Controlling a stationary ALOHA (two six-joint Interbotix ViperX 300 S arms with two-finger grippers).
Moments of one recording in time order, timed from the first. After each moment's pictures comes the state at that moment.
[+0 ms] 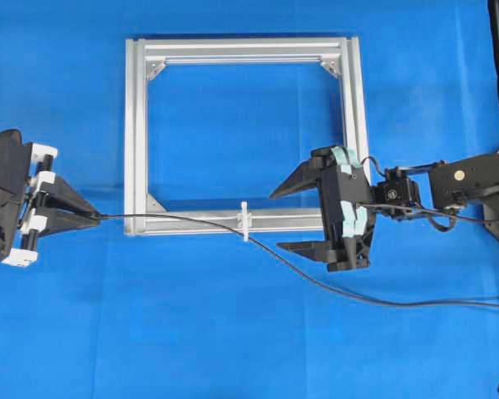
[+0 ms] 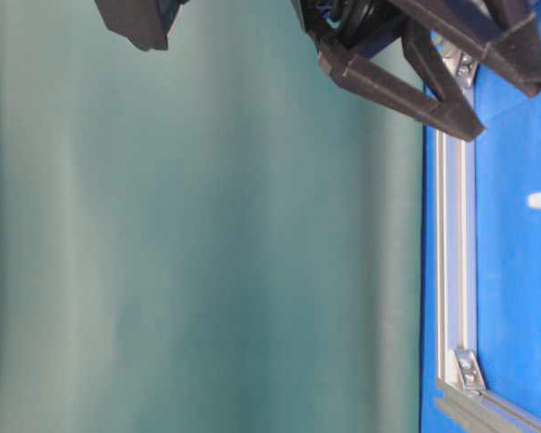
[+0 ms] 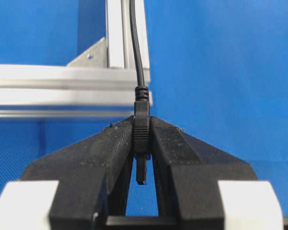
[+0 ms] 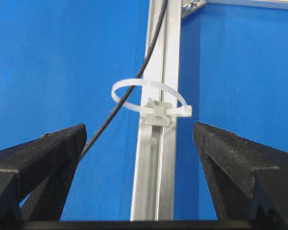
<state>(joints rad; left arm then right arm) -0.20 -0.38 1.39 -0.09 -0.52 -0.14 0.12 -0.10 0.88 0.07 -0.26 0.09</state>
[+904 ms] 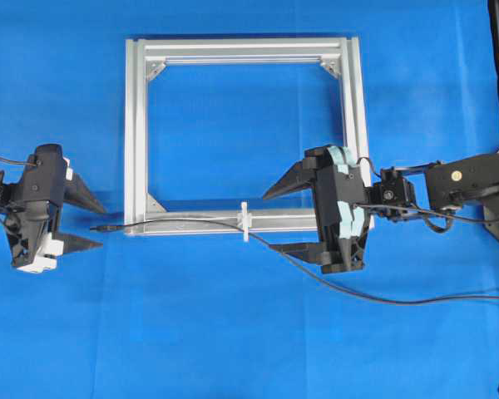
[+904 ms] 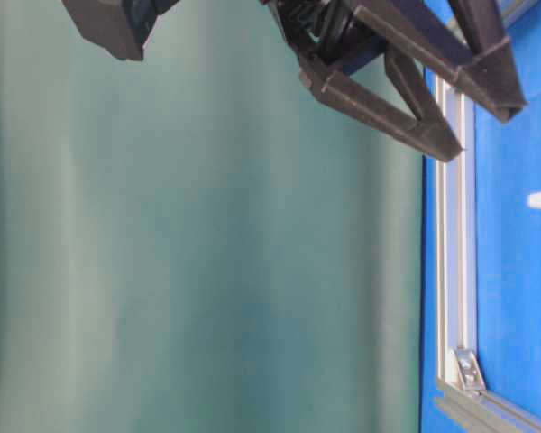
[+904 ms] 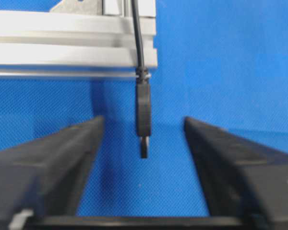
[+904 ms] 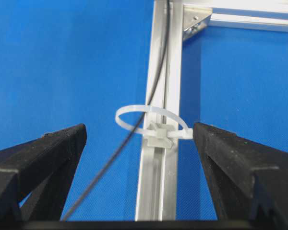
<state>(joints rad) -0.20 -0.27 1.28 -0.08 -0.28 -0.18 0.13 -0.10 0.85 0.07 -0.26 0.09</state>
